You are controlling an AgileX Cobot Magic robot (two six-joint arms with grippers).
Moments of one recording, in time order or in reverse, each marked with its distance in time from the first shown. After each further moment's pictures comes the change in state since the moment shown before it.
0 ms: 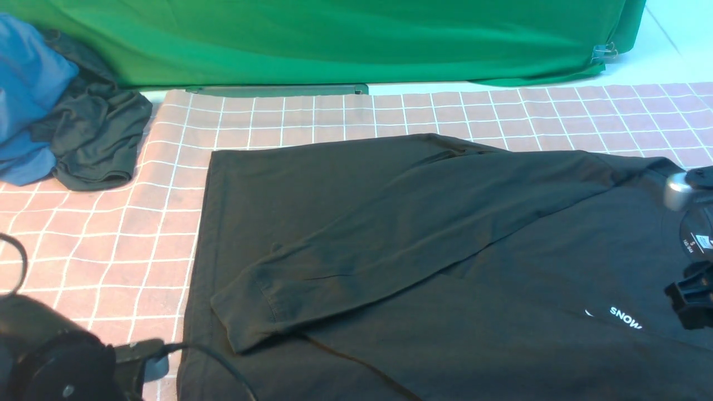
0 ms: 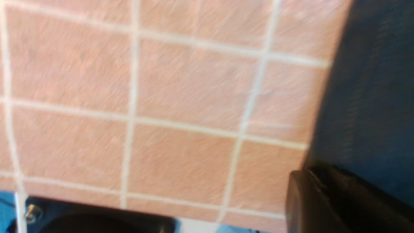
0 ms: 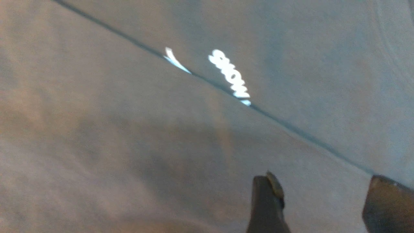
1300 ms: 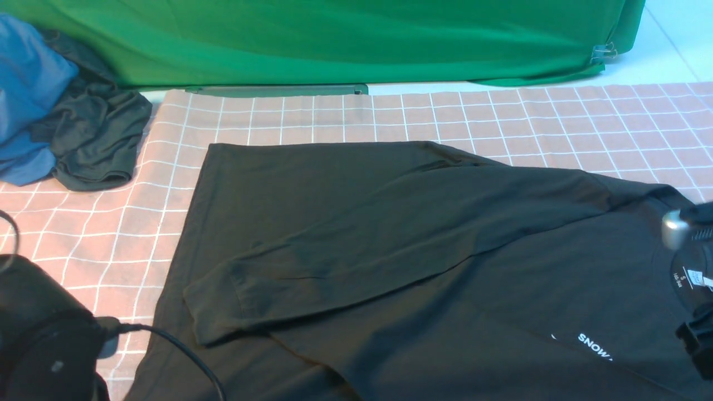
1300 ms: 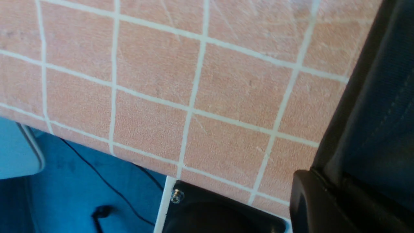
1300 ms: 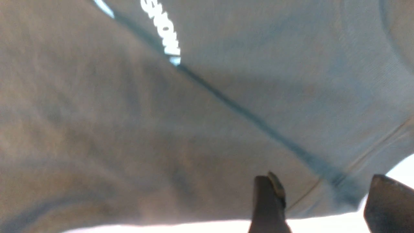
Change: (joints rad) right arm 0.006 0.000 0.035 0.031 0.165 -0.031; left arm 0.058 -0.015 -0.091 0.252 0.237 -0.097
